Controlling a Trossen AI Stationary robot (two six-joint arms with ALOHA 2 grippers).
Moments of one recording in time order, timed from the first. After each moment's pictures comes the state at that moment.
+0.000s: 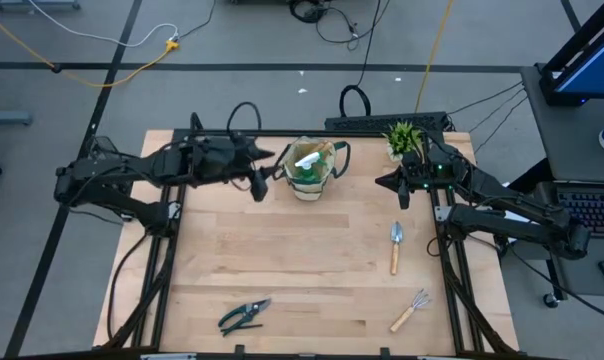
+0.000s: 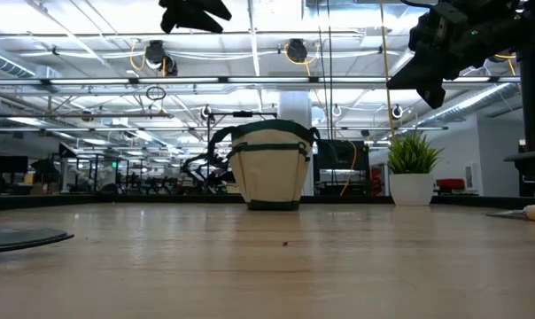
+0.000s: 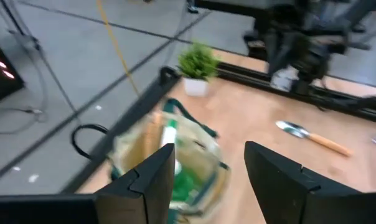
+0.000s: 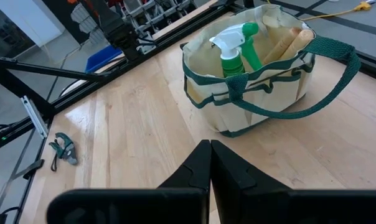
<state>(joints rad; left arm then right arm) 0.11 1.19 1.17 -0.38 -0.29 -0.16 -0.55 0.64 0.51 -0.26 -0.39 0.30</state>
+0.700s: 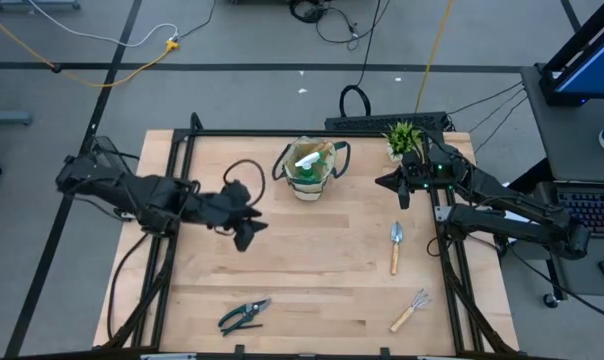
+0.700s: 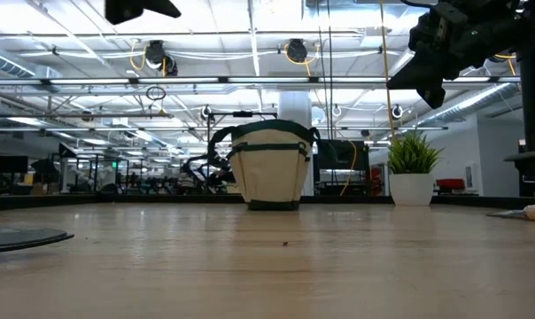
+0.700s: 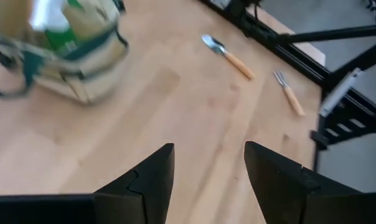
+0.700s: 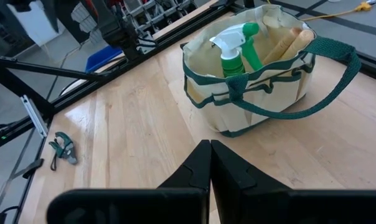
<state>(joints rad) -0.27 1.19 1.17 -0.67 -0.29 -0.77 -0.55 0.64 0.51 -0.26 -0.39 0.30</state>
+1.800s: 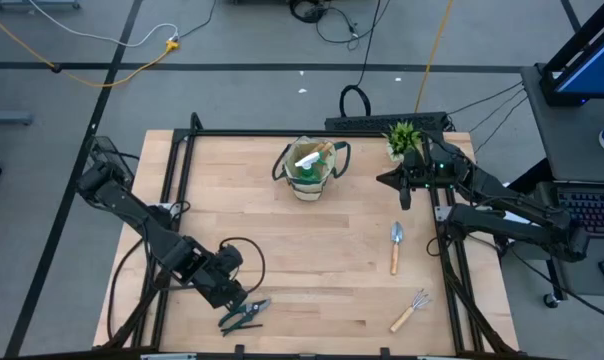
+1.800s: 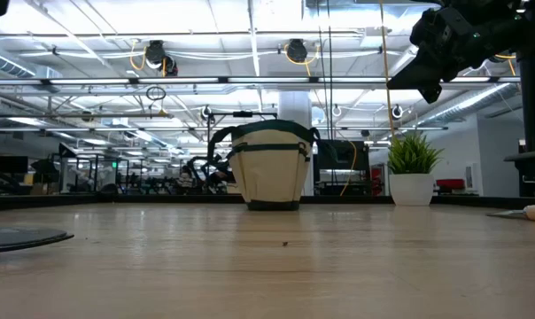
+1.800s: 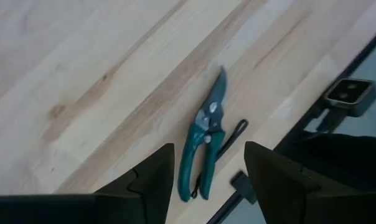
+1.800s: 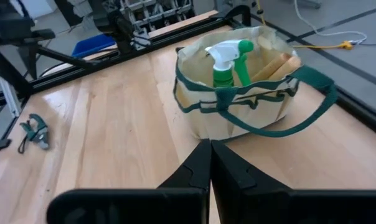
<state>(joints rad) -0.67 1.46 1.17 -0.88 -0.07 -1.50 -0.57 0.63 0.52 -0.26 -0.39 0.11</state>
